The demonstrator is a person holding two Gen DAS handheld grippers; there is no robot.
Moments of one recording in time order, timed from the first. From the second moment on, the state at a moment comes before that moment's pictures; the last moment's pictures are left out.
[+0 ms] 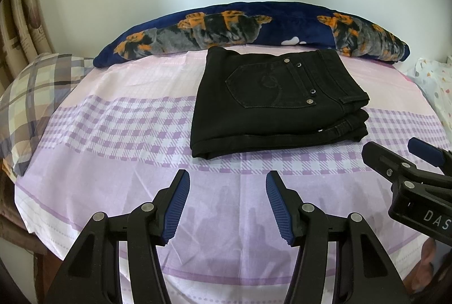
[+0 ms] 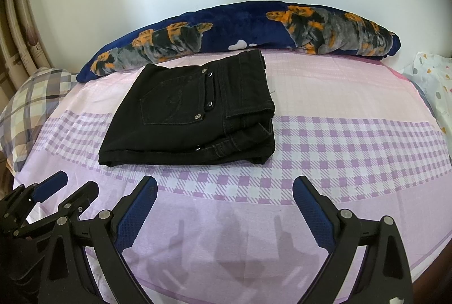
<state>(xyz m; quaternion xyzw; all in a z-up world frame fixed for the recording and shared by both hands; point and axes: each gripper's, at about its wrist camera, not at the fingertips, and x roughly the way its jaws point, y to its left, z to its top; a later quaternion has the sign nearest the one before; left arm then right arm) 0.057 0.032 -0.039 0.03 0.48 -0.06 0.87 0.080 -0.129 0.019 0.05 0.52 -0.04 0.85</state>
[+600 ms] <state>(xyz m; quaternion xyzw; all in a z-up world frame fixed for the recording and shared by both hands) 0.058 0.033 -0.039 0.03 0.48 -0.07 0.87 0.081 -0.130 0.018 0.05 0.52 -0.04 0.85</state>
